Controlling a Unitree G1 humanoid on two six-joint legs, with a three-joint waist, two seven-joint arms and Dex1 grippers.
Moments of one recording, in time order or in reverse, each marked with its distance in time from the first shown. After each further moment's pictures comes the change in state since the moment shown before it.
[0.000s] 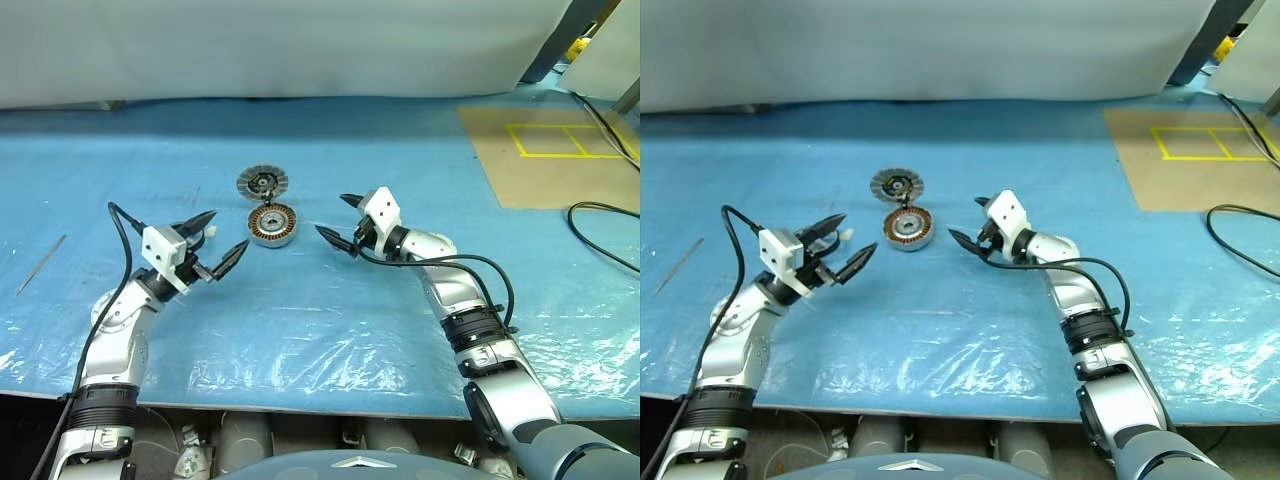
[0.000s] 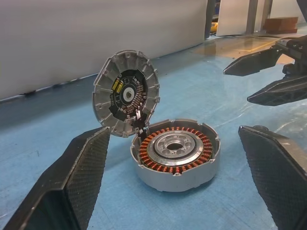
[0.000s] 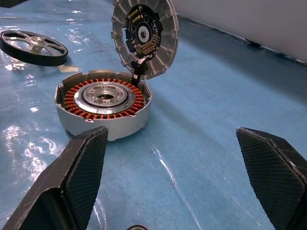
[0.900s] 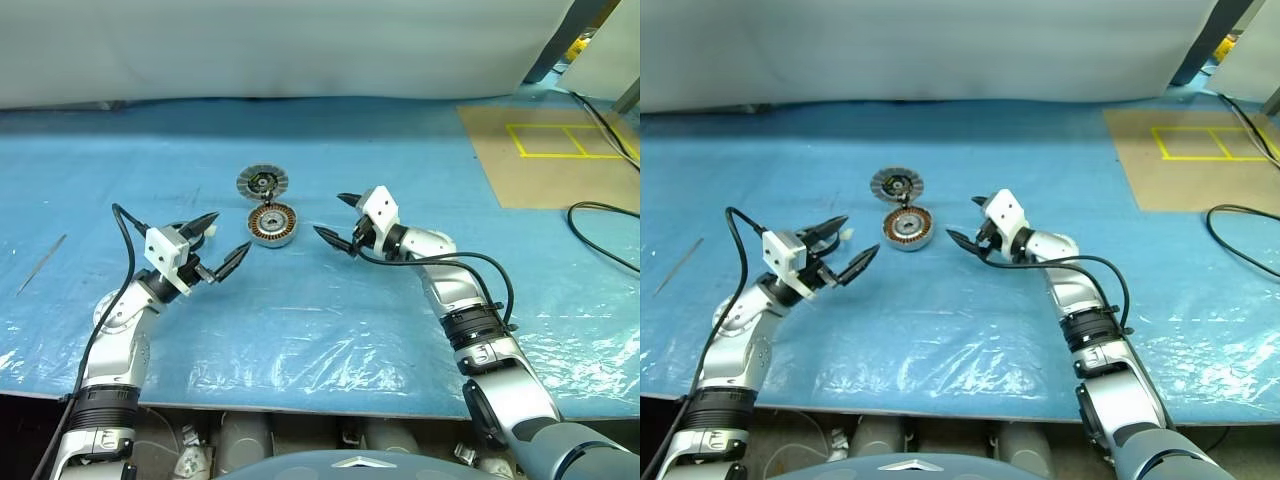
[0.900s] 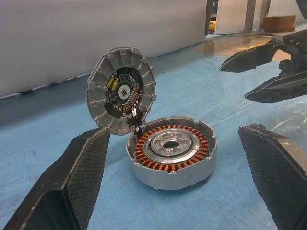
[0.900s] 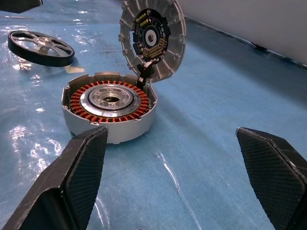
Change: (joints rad) left arm 0.009 -0.005 -0.007 0.006 0.004 -0.011 -0.003; right arm -0.012 0.003 0.001 0.000 -0.009 0.000 0.024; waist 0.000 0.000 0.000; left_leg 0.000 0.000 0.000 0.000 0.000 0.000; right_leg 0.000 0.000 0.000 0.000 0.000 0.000
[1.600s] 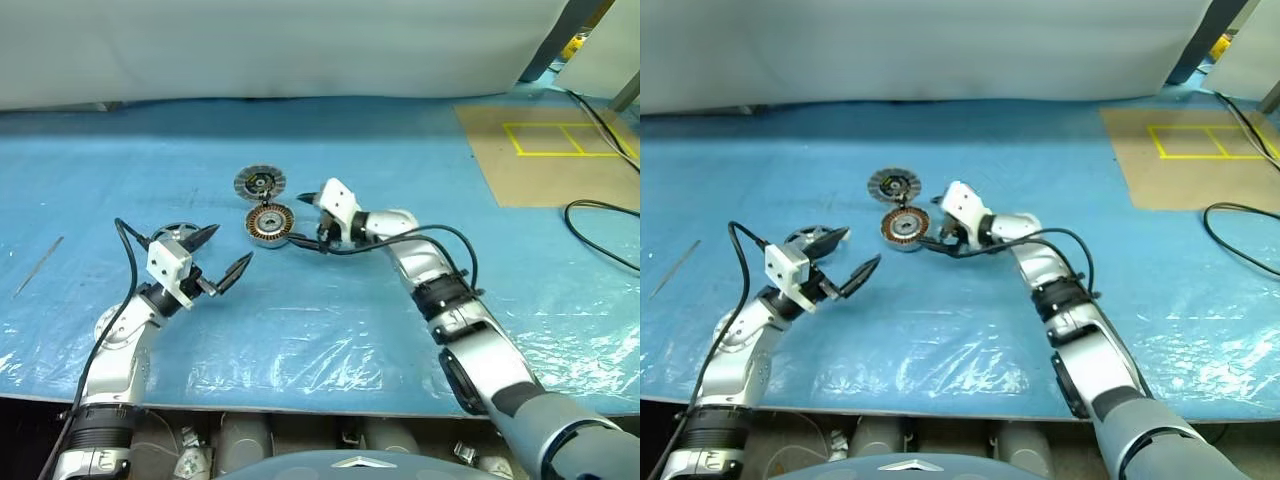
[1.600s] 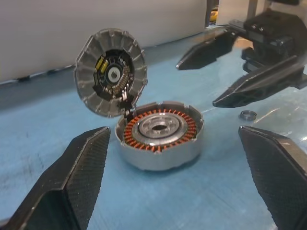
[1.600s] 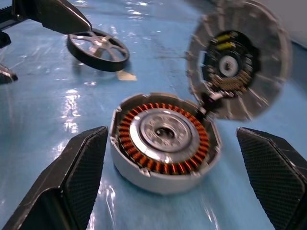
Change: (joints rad) left arm 0.128 -0.025 -0.019 -0.096 0.021 0.011 0.069; right arm -0.300 0.114 0.146 0.288 -0.086 -0.031 0.145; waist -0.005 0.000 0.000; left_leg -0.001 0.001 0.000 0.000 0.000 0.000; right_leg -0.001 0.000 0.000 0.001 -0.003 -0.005
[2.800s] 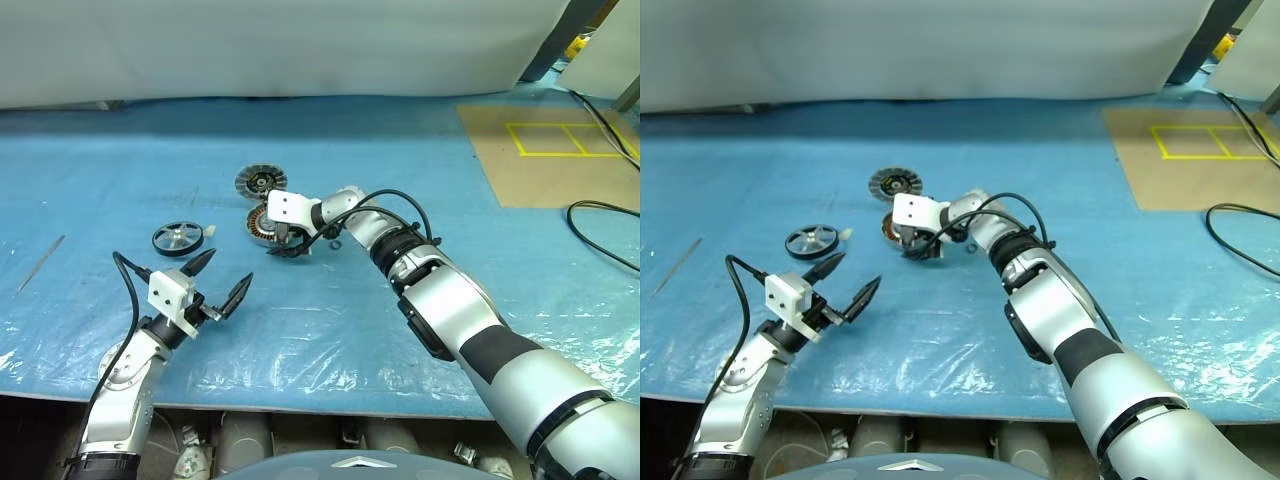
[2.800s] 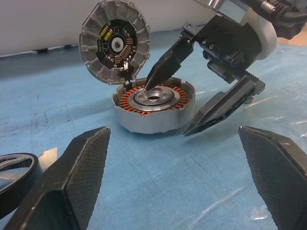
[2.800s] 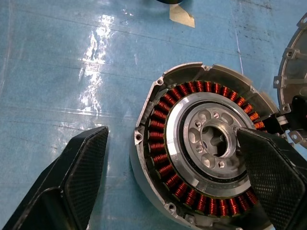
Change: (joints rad) left arm 0.161 -0.041 -0.026 -0.143 0.027 0.019 0.127; right arm -0.318 0.134 0.086 0.544 -0.280 -0.136 0.017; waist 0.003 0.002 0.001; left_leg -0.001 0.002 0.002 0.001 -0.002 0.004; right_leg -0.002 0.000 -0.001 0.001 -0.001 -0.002
